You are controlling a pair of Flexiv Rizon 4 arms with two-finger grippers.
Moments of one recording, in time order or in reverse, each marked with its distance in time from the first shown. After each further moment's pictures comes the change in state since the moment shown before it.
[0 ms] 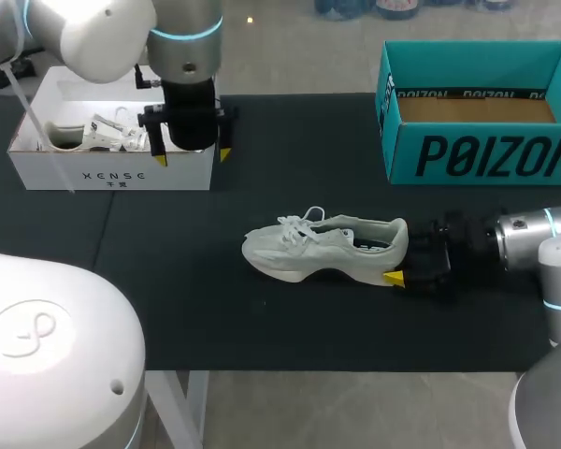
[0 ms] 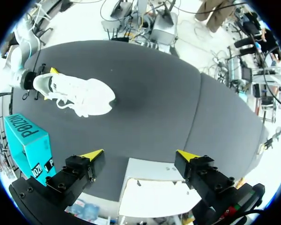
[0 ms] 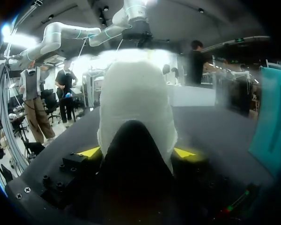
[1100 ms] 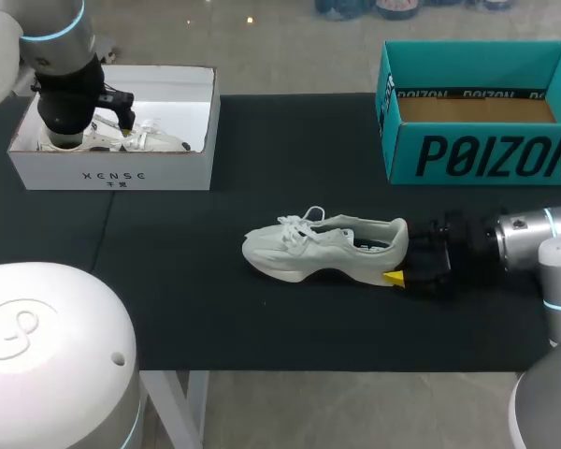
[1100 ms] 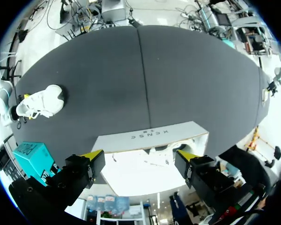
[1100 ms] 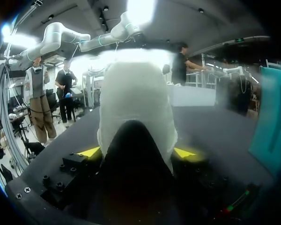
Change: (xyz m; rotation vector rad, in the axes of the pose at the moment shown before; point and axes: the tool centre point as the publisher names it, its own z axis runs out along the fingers) left arm 0.123 0.077 -0.005 -0.206 -0.058 0.360; right arm 0.000 0.000 0.000 -0.001 0.000 0.000
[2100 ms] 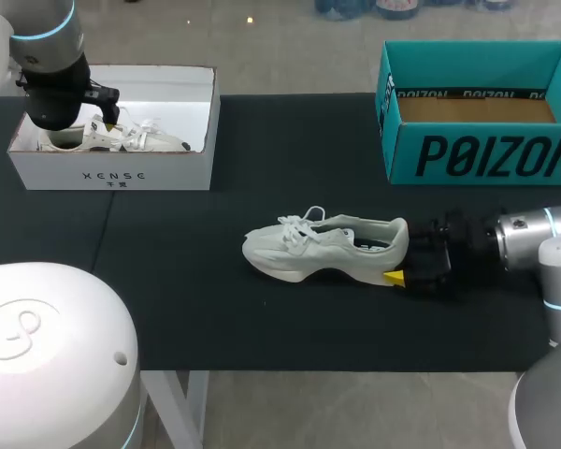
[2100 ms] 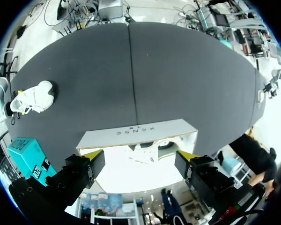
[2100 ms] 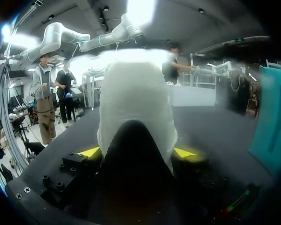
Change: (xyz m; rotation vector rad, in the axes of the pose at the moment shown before) left arm 0.045 0.011 0.002 -0.027 0.061 -0.017; right arm -0.001 0.000 0.000 -0.001 0.001 0.000
